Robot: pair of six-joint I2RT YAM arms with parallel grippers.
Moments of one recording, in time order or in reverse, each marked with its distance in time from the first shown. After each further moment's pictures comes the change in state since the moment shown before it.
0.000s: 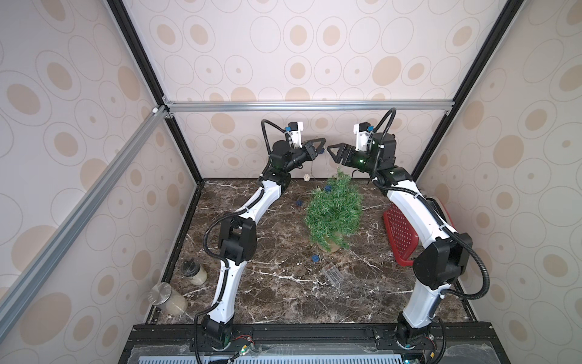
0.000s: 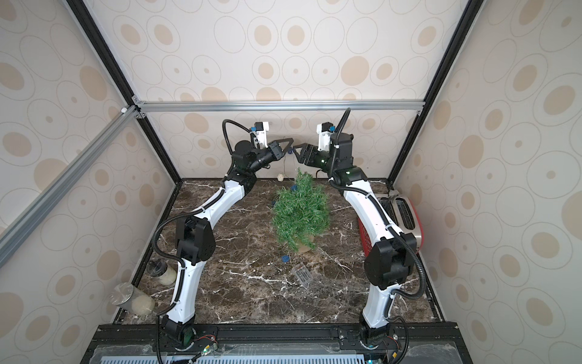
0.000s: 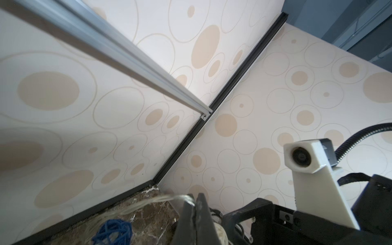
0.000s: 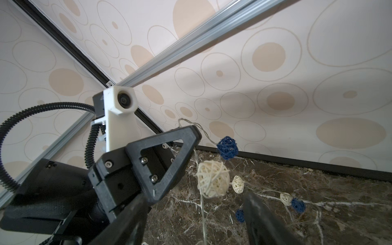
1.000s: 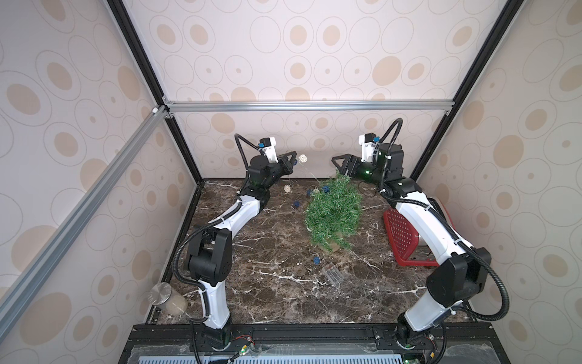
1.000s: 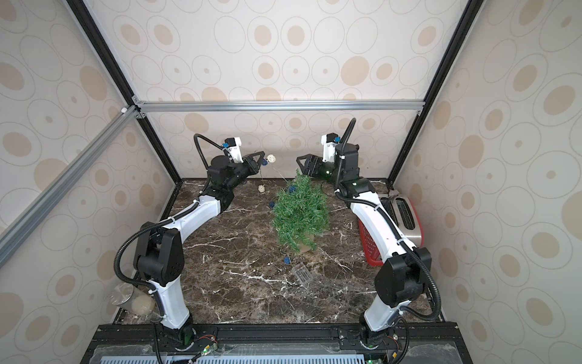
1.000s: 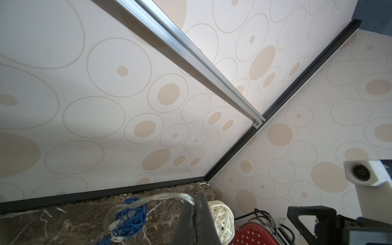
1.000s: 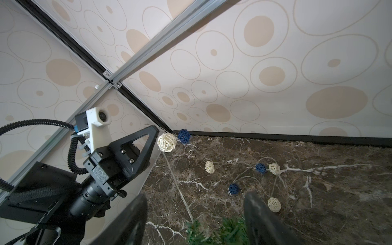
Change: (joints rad) left arm 0.082 -0.395 -0.587 0.057 -0.232 0.157; right arm 0.000 -0.160 -0.197 -0.019 0.011 0.008
